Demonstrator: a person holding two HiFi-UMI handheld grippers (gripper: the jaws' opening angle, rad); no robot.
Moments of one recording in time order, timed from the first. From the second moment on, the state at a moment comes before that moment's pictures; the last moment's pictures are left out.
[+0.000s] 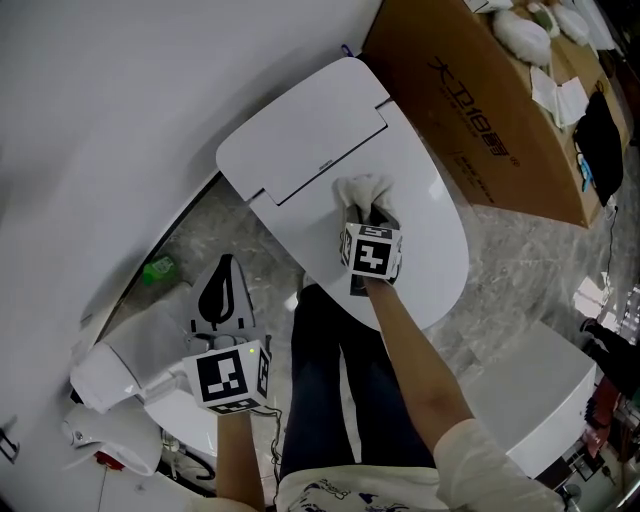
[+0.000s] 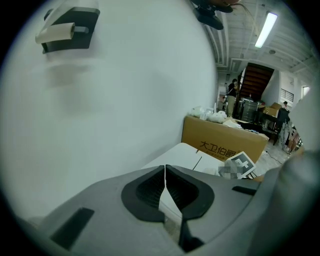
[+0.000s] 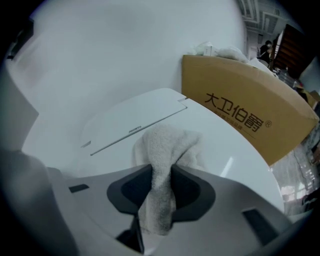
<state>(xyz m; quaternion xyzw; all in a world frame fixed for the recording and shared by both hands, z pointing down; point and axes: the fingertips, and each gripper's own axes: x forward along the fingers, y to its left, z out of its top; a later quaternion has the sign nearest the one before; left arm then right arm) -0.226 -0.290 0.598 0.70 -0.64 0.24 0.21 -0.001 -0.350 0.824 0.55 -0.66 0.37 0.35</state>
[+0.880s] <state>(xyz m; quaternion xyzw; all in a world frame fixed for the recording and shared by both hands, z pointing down) -0.245 -0.287 0.601 0.68 -0.66 0.24 0.21 -0.100 -0.364 0.816 0.41 -0.78 0.27 0.40</state>
